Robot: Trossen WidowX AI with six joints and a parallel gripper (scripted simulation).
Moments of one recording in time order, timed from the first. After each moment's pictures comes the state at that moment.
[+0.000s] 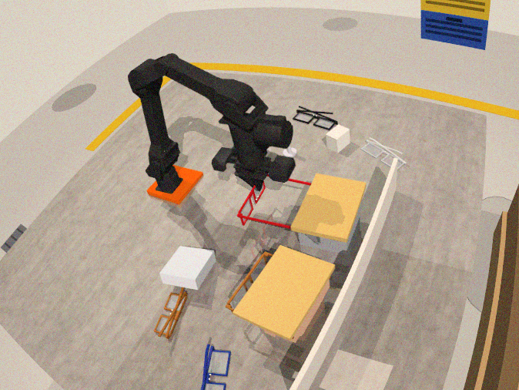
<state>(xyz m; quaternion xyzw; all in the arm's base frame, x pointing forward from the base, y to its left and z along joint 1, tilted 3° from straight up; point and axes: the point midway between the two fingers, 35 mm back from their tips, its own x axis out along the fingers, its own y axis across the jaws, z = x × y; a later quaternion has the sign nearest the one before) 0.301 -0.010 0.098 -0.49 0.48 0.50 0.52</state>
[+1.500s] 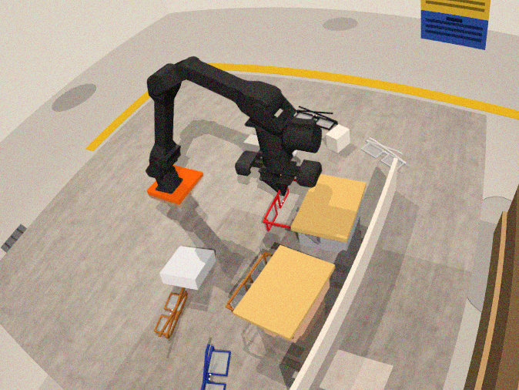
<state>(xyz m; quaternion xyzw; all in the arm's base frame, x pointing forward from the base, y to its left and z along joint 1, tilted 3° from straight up) 0.363 -0.010 0.102 -0.50 0.48 0.50 0.53</state>
